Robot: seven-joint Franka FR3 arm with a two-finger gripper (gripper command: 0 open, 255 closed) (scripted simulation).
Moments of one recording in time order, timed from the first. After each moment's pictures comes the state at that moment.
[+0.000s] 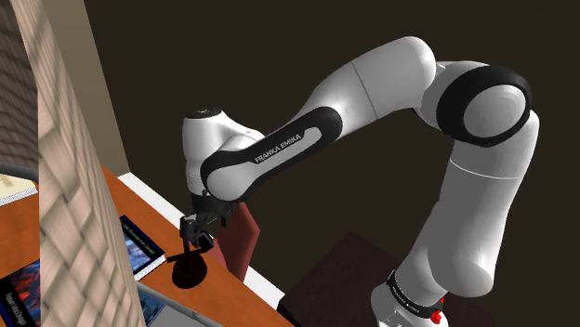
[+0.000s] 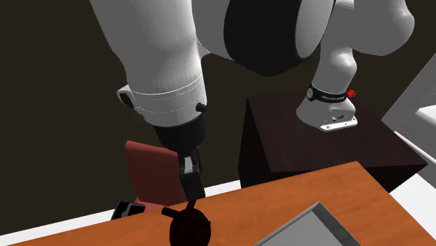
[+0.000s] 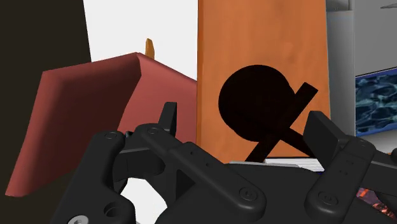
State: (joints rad) arm 0.25 0.26 0.38 -2.05 -0.02 2.24 0.49
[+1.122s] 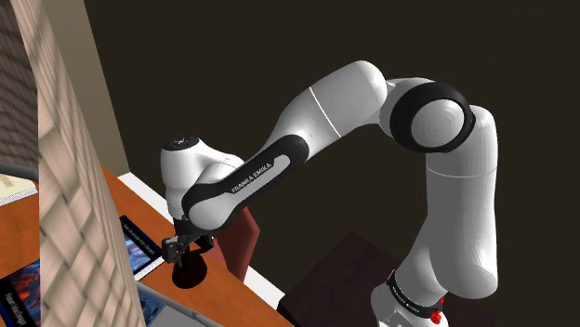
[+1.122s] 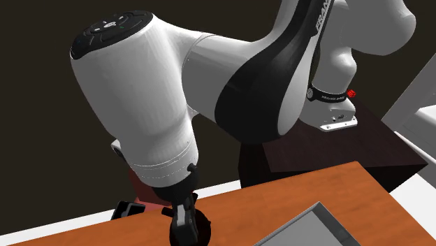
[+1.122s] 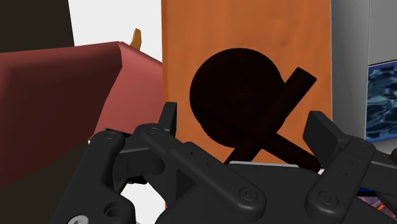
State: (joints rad) arm 0.32 0.47 0.35 -1.93 -0.12 2.32 0.57
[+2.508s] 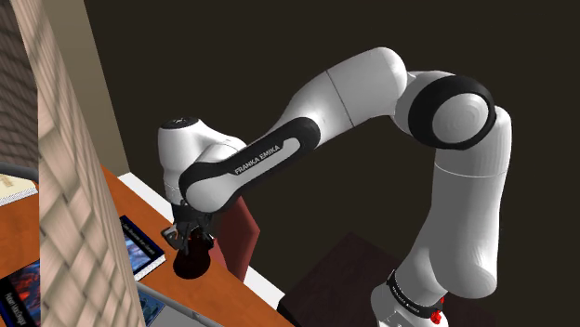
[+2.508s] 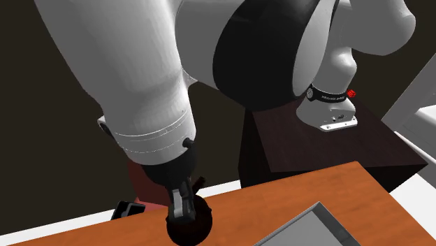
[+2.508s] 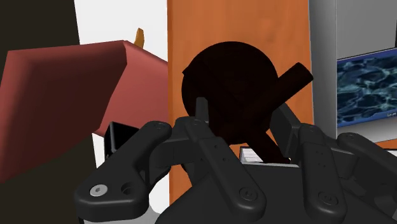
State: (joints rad) arm 0.31 0.39 0.37 -1.92 -0.09 2.23 0.56
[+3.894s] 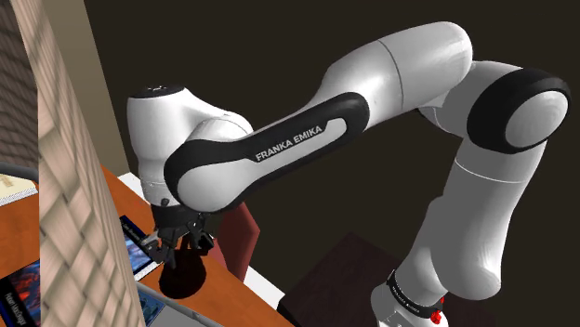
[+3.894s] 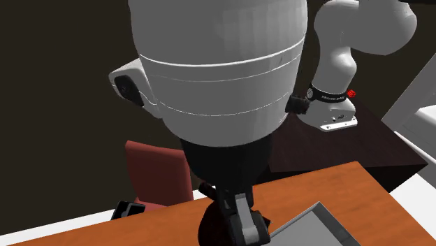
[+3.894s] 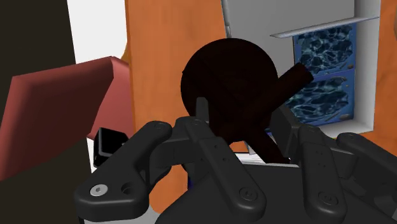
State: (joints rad) arm 0.37 0.23 0.45 -1.91 -0.02 2.07 0.67
